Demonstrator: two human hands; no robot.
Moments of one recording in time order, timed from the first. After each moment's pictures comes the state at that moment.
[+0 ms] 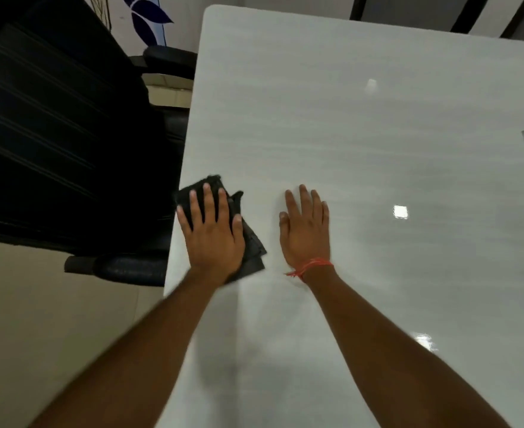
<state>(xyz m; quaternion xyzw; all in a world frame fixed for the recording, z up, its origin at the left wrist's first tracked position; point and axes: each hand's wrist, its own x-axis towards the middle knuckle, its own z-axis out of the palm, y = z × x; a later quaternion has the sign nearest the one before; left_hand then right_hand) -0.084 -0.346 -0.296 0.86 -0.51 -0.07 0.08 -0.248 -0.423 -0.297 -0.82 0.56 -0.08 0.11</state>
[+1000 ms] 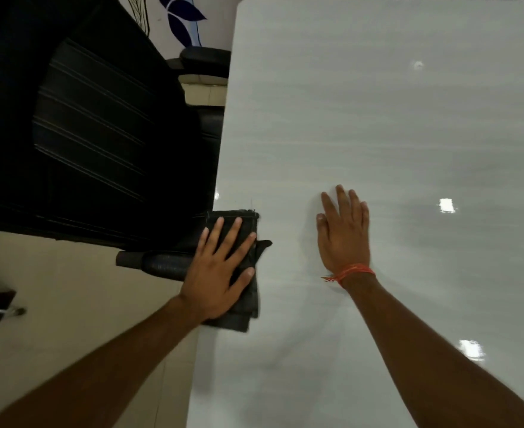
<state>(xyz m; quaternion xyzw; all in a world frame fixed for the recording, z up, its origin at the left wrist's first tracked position) -0.030 -0.260 -0.283 0.71 -0.70 -0.09 0.05 -0.249 -0.425 -0.295 -0.82 0.55 -0.11 0.13</state>
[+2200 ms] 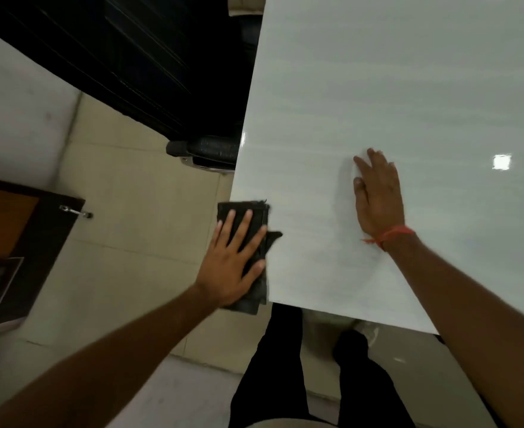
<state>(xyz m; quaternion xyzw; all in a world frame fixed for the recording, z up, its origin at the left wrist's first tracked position) -0.134 -0.029 -0.270 0.74 -0.66 -0.11 0.01 -0.351 -0.279 -0.291 -0.84 0.46 -0.17 0.24</state>
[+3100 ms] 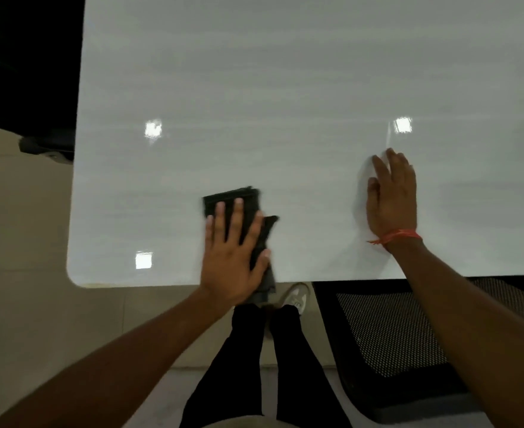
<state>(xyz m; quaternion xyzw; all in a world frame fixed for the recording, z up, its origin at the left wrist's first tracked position) -0.391 -0.117 -0.280 0.74 -0.66 -0.11 0.05 -0.654 -0.316 -0.296 -0.79 0.57 -0.17 0.13</state>
